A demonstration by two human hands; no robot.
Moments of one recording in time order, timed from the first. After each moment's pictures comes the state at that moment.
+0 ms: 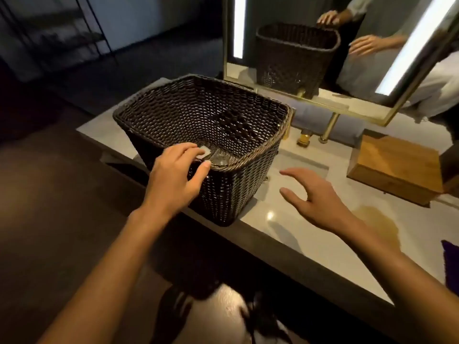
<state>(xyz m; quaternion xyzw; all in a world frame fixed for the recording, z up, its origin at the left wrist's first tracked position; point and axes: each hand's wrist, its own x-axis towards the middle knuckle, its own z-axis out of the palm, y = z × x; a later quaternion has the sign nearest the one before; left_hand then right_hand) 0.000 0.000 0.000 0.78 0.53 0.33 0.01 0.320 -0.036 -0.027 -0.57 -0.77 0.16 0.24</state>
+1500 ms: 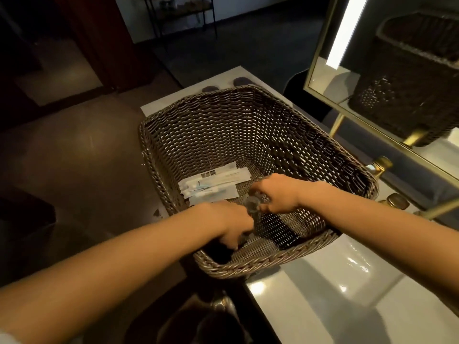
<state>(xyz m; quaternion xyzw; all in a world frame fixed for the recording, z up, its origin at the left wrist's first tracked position) 0.084 0.158 -0.015 0.79 0.47 -0.33 0.19 0.209 0.268 -0.041 -0.26 -0.93 0.17 -0.18</state>
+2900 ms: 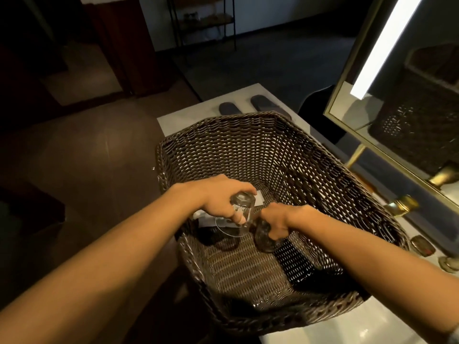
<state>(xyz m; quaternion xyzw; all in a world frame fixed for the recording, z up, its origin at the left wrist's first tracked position) -0.011 0.221 0.013 0.70 0.63 -0.06 0.31 0.161 0.302 -0.064 -0.25 -0.88 0.19 -0.36</state>
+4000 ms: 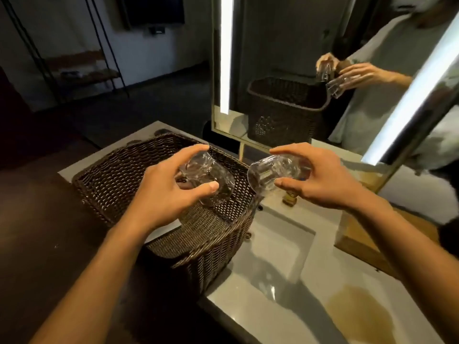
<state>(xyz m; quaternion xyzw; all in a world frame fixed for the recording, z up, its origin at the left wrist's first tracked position) 0.093 0.105 0.107 0.72 0.51 0.41 0.23 0.398 0.132 0.137 -0.50 -0.82 0.13 0.25</state>
